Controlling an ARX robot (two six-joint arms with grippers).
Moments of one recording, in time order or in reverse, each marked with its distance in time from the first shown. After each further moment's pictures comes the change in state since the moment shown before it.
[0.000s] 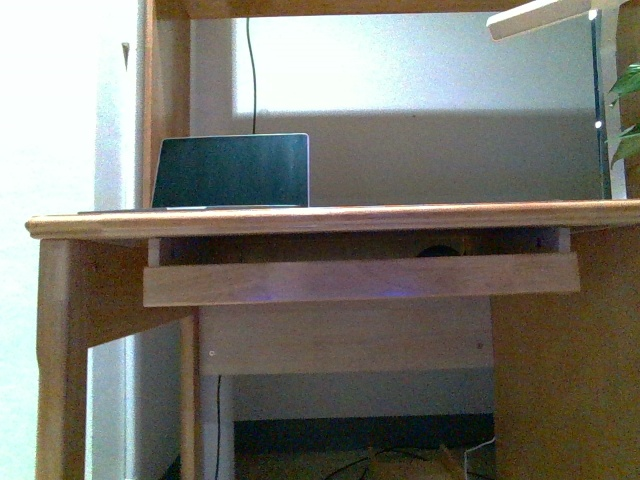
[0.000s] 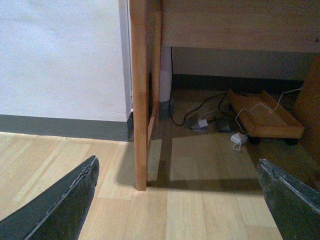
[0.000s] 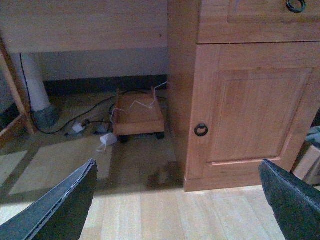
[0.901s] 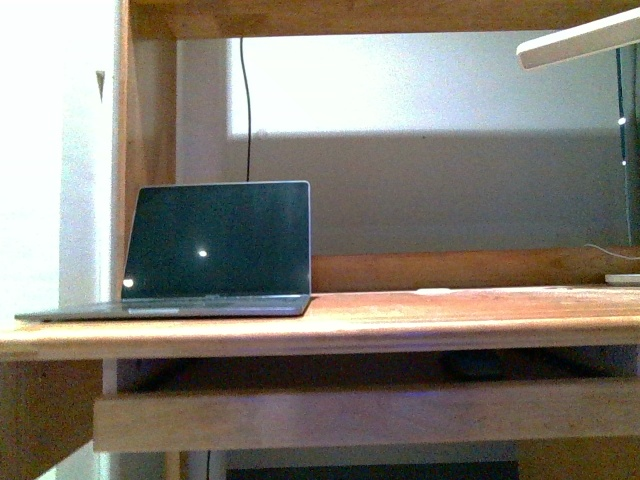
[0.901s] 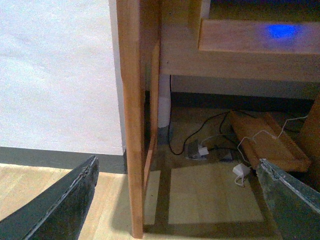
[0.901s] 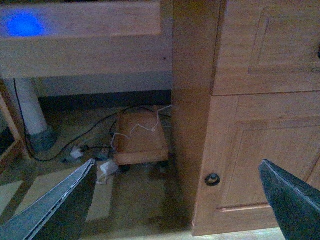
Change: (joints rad) left arm 0.000 0.000 0.000 0.000 0.000 0.000; right arm 0.000 0.000 0.000 0.000 0.000 0.000
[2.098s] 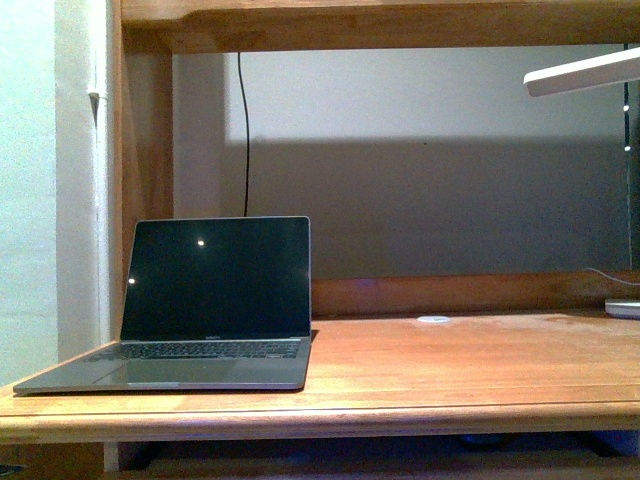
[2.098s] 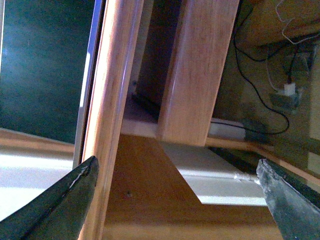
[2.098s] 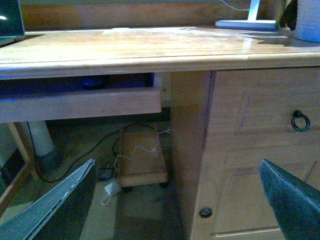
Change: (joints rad) left arm 0.056 1.744 0.531 1.059 0.450 1.412; right arm 0.000 0.000 0.000 0.000 0.000 -0.001
